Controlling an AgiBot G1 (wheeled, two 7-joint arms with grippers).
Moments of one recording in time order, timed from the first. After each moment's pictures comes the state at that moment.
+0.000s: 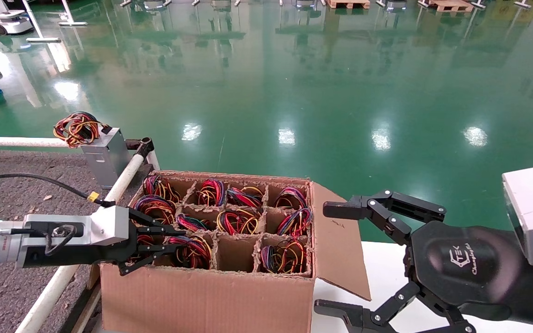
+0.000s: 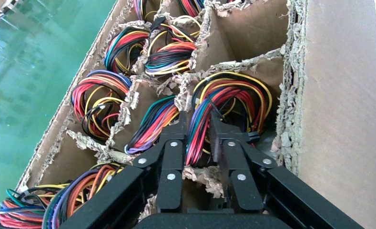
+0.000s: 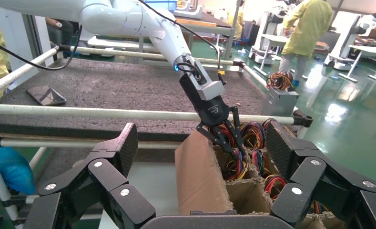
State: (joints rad) left arm -1.60 0.97 0.52 -0.09 1.40 1.53 0.77; right arm 1.09 -0.58 -0.36 1.26 -0.67 -1.46 0.14
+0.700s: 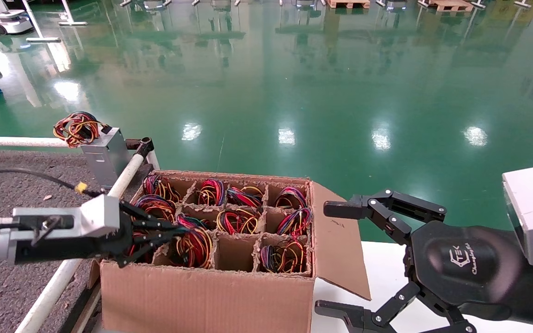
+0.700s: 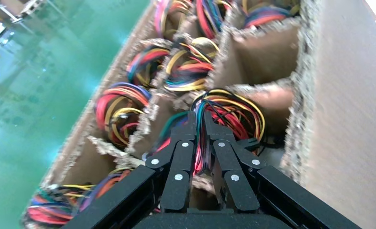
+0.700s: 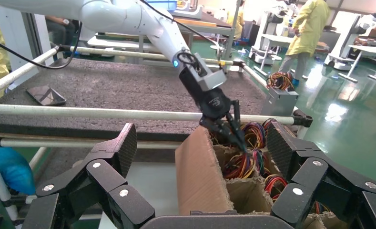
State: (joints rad) left arm -1.64 0.96 0.49 -0.04 1.35 1.56 0.76; right arm 1.09 -0.58 -0.36 1.26 -0.67 -1.46 0.14
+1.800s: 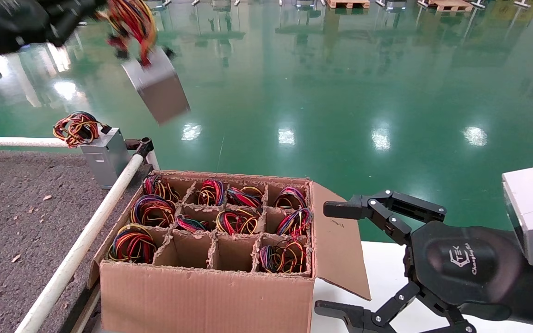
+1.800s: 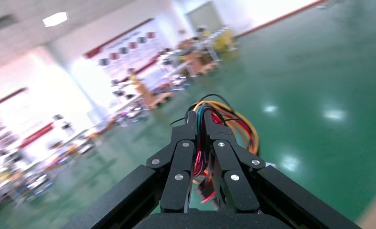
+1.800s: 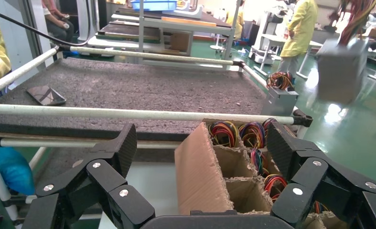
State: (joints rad) left arm -1.96 0.93 0.36 0.00 1.15 1.22 0.54; right arm 1.09 -0.58 -0.36 1.26 -0.67 -1.46 0.14
